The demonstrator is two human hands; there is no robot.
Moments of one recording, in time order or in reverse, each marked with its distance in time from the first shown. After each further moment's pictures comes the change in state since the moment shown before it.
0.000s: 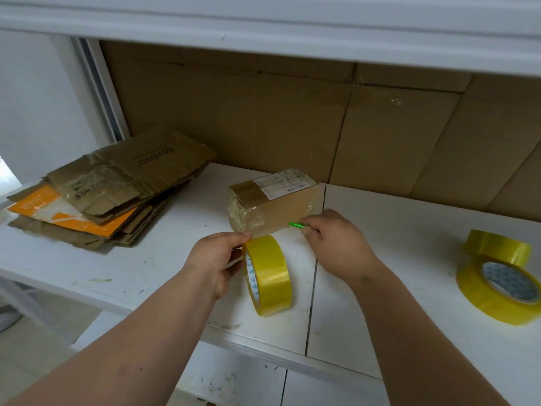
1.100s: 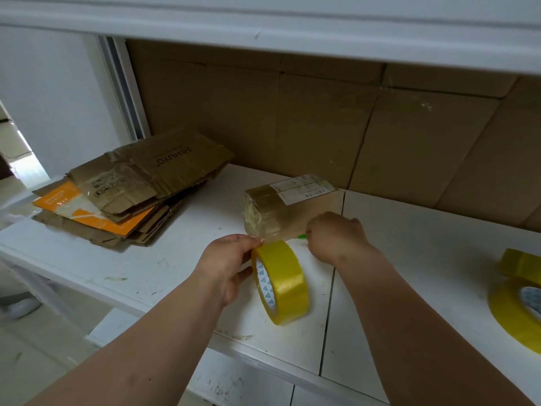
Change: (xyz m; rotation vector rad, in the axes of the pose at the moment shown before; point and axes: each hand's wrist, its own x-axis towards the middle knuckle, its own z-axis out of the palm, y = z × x) left_hand 0.006 0.003 -0.005 0.011 -0.027 0.046; right_hand 0.057 -0.019 0.013 -0.395 -0.250 0.067
